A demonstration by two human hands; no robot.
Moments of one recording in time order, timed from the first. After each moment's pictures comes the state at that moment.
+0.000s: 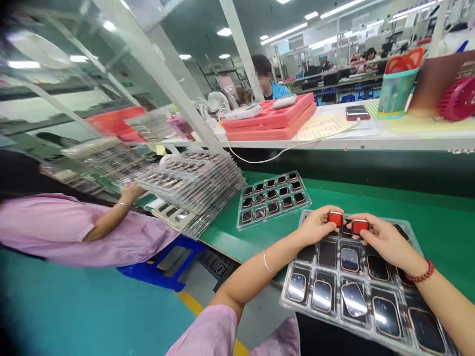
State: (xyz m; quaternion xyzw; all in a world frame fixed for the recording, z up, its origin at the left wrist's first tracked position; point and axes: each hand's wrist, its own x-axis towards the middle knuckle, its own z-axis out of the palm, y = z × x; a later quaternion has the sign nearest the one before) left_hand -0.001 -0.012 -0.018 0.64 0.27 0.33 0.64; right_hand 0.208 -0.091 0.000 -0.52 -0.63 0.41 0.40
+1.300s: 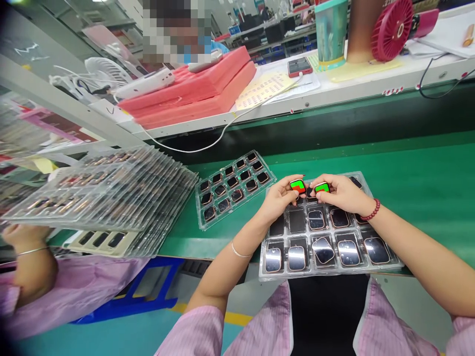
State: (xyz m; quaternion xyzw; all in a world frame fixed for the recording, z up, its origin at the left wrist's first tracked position) left_hand -0.009 -0.013 -0.007 0.64 0.27 0.30 0.65; right_hand 0.201 -0.093 0.008 -0.50 -0.59 0.45 0.45
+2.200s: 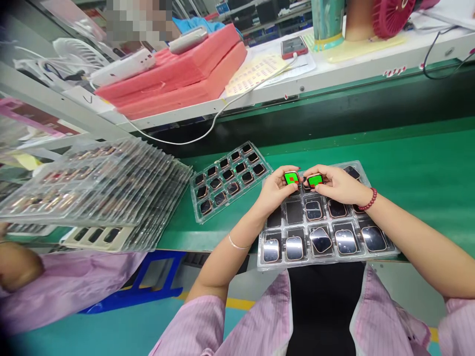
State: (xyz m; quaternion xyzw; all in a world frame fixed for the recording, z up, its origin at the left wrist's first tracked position) left_hand -0.009 -0.012 -0.010 0.66 0.26 0.32 0.63; right_hand 0.201 -0.092 0.009 -0.48 -0.63 0.42 0.43
